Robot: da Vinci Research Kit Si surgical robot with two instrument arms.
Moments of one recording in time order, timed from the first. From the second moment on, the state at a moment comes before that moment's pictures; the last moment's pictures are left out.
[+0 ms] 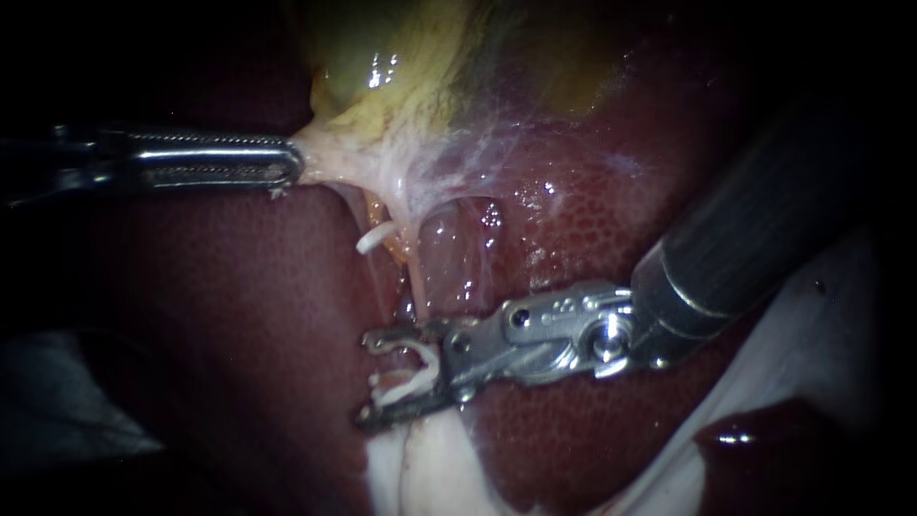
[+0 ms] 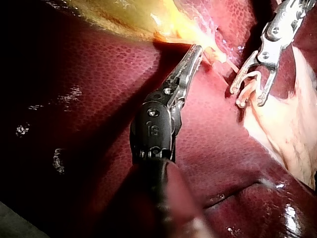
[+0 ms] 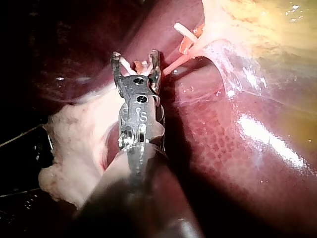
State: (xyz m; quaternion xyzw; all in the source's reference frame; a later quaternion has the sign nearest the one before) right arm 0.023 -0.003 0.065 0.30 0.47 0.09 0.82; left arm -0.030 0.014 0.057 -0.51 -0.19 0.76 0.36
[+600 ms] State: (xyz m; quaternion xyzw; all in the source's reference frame) right arm 0.019 -0.002 0.060 0.35 0.47 0.14 0.79; left arm -0.029 0.014 0.057 -0.51 -0.19 0.76 0.36
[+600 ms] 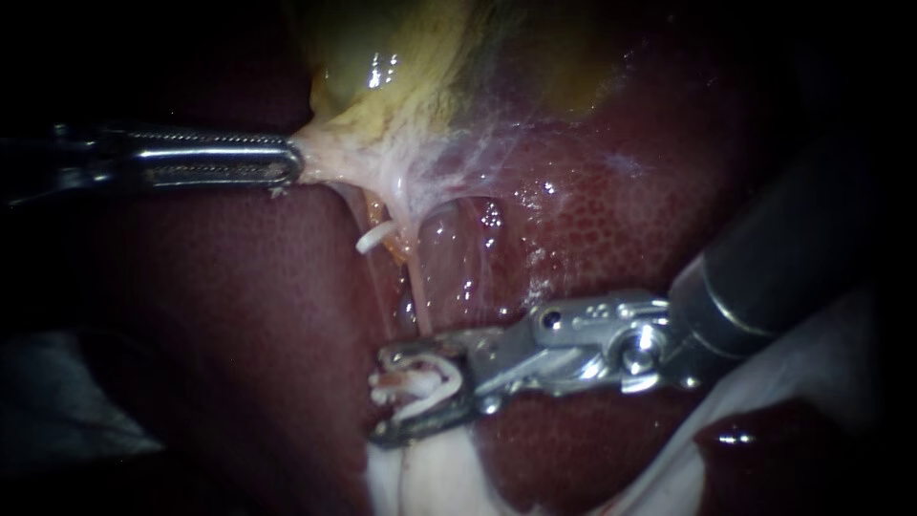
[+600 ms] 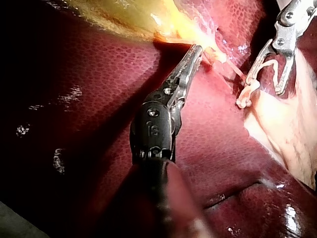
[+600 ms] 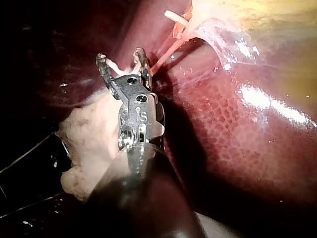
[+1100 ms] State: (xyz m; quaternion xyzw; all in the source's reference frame) right arm 0.015 0.001 0.061 0.36 0.47 0.17 0.79; left arm -0.029 0.014 0.057 -0.51 -0.19 0.76 0.36
